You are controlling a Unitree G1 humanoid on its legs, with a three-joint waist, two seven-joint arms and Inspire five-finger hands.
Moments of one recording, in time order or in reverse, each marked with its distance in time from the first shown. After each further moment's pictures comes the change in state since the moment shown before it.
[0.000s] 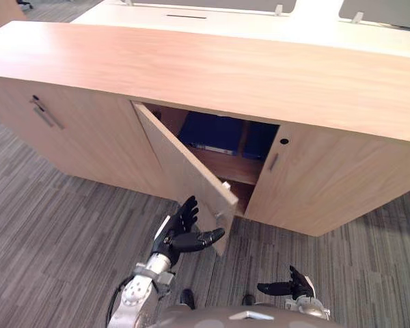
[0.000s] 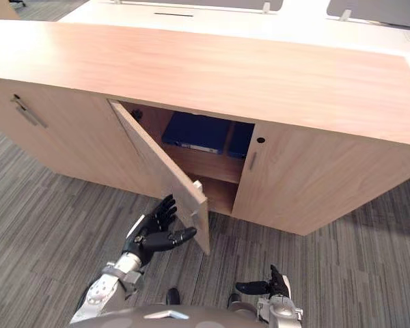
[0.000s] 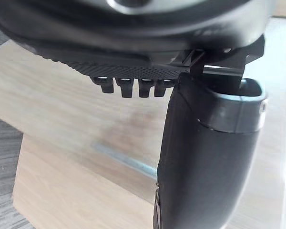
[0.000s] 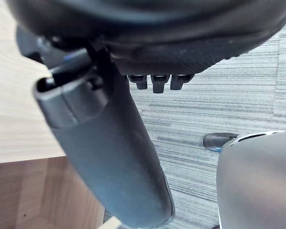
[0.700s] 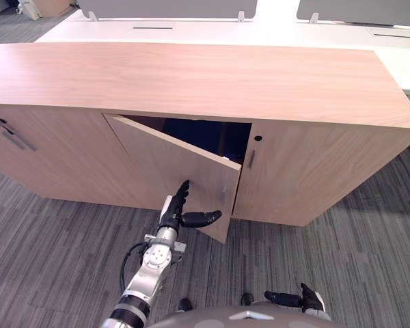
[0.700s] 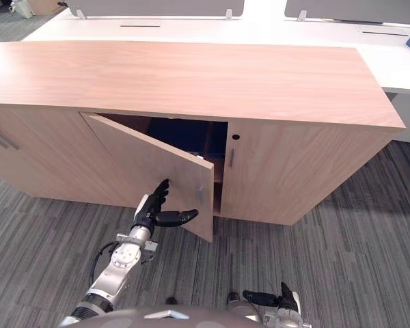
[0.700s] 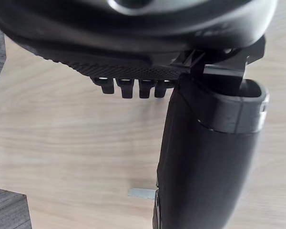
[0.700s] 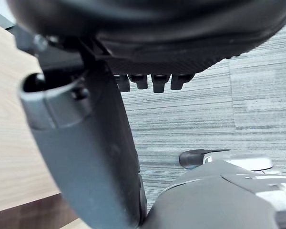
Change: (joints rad) left arm -0.289 -0.058 -0.029 0.289 0.260 0.022 0.284; right arm 0.041 -0.021 -0.003 0.035 0.001 0.033 -0.045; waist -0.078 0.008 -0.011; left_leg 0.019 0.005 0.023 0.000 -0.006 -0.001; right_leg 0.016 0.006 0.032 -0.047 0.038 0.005
